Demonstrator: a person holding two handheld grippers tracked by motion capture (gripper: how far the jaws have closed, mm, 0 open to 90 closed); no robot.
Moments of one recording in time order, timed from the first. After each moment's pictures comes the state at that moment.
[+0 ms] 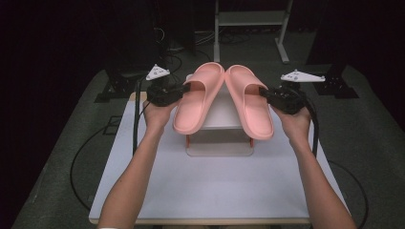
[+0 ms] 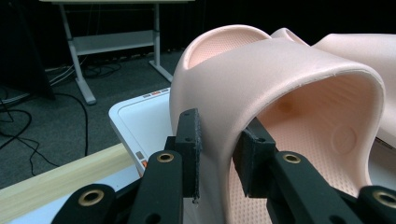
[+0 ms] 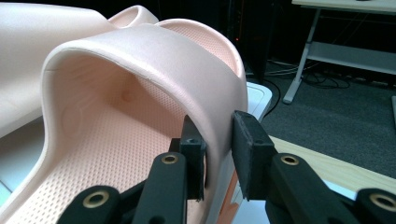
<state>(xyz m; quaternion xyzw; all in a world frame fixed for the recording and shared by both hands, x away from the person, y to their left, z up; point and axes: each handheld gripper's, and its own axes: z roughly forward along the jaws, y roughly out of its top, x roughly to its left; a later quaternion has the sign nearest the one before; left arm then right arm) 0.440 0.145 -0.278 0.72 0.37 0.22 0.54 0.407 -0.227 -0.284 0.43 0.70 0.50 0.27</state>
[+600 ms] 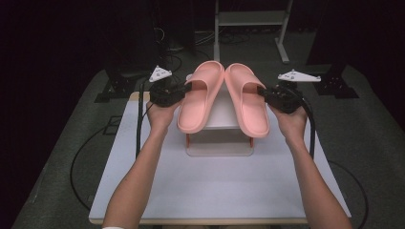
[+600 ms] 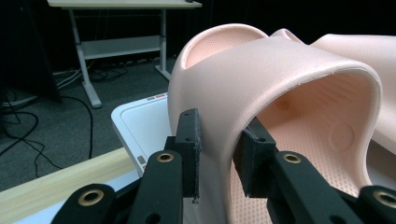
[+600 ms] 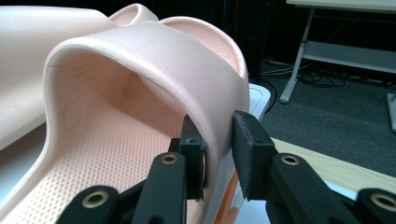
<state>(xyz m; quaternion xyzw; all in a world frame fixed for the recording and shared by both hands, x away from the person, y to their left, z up) 0.444 0.140 -0.289 0.71 0.38 0.23 0.54 0.414 -0.222 -0.290 0.44 0.70 0.50 0.27</state>
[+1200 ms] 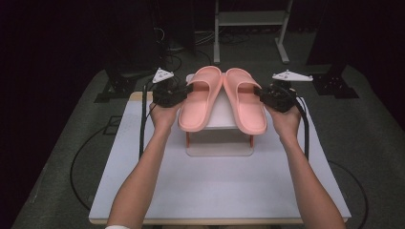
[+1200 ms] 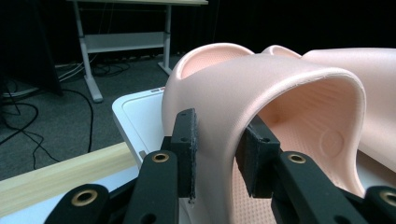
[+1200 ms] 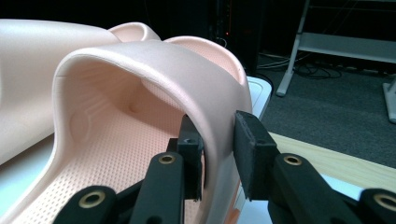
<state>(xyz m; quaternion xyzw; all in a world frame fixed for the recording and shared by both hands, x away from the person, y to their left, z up) 0.455 0.136 -0.301 0.70 0.40 0.22 0.54 0.429 -0.213 -0.300 0.46 0.69 0.49 0.27</state>
